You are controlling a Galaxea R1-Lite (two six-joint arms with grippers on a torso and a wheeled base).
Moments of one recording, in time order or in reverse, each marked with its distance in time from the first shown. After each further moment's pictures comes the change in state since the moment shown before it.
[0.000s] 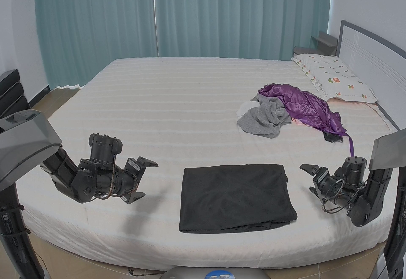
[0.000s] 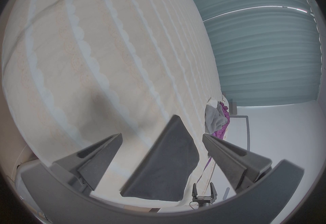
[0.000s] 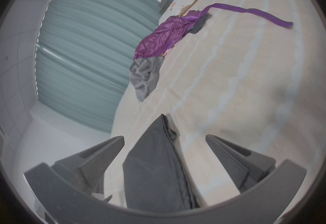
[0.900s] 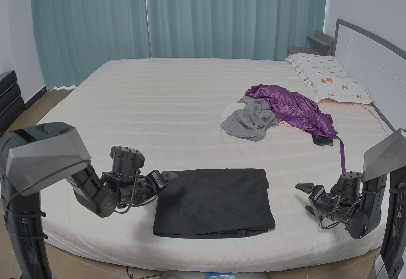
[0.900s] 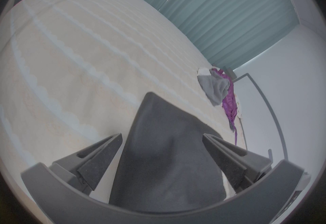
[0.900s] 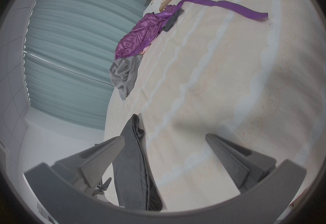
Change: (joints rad) left arm -0.101 0.134 -0.005 -0.184 0.129 0.414; right arm 0.047 0.070 0.136 -0.087 0.003 0.048
